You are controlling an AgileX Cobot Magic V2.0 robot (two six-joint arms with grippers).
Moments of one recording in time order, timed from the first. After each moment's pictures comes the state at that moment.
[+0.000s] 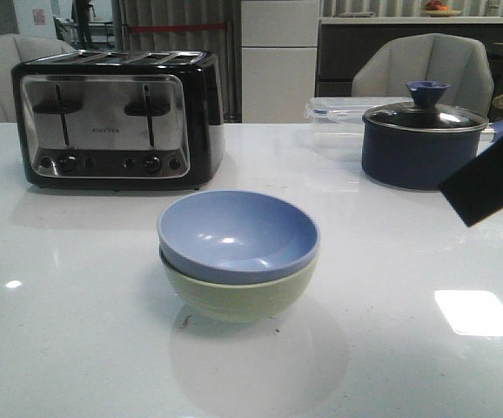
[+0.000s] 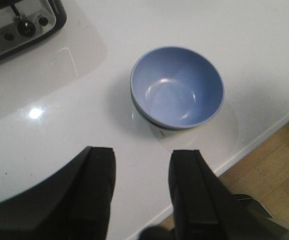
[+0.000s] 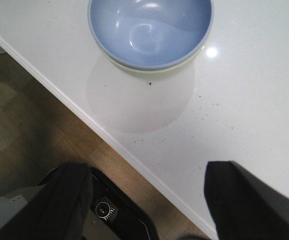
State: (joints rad) left arm -0.52 0.99 -1.01 -0.16 0.89 0.20; right arm 0.59 0.91 -0.65 0.22 0.63 -0.15
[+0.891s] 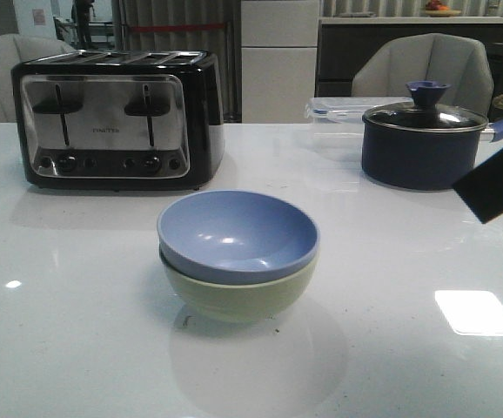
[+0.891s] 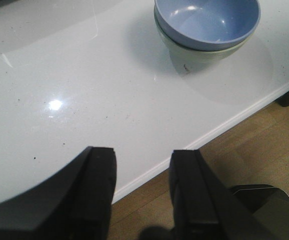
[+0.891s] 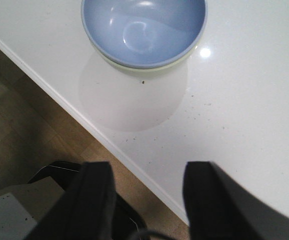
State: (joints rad) left arm -0.51 0.65 -0.59 -0.08 0.79 0.15; right arm 0.59 0.91 -0.65 0.19 0.63 -0.15
